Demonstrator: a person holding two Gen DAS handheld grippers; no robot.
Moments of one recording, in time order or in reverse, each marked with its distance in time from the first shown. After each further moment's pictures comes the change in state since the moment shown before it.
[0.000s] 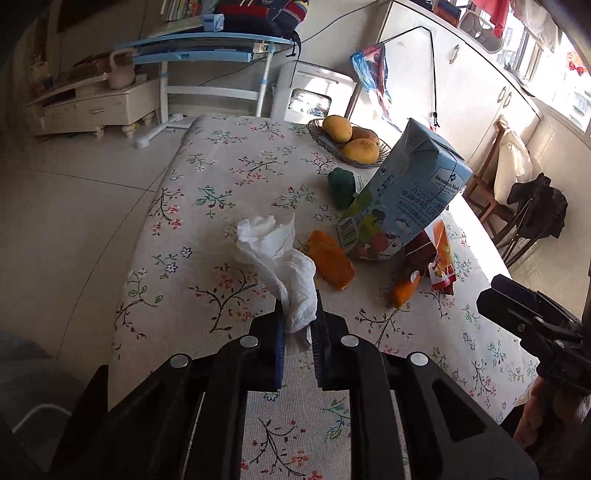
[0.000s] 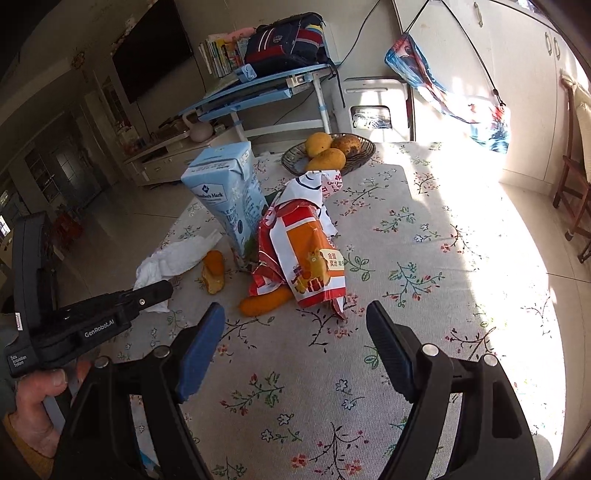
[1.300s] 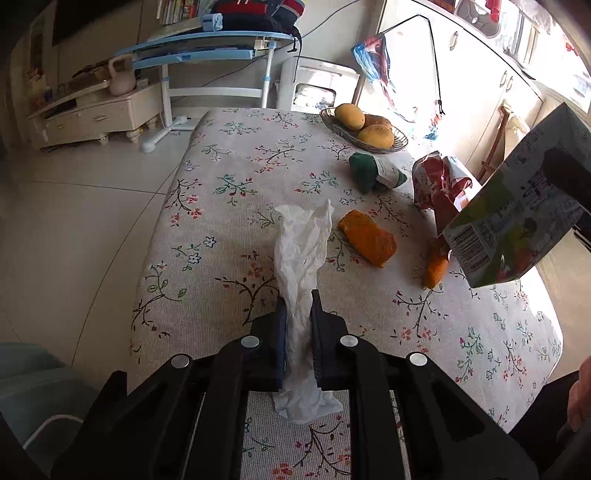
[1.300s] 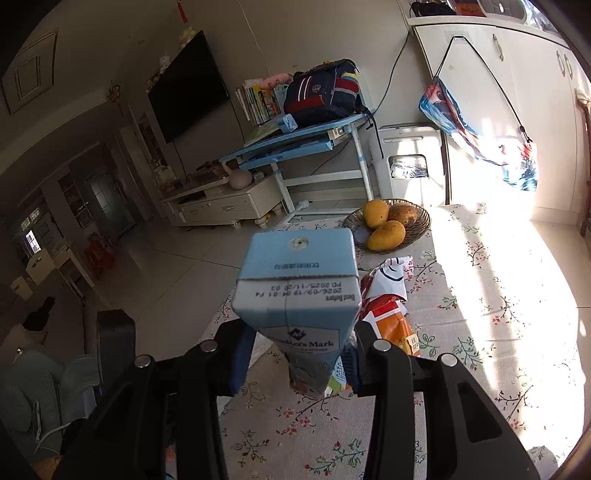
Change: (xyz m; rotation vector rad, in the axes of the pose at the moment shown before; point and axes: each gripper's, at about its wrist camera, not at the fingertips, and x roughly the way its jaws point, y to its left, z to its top) left arm 0.007 0.012 -0.010 0.050 -0.007 0.027; right arm -0.032 0.036 0.026 0.040 -0.171 0.145
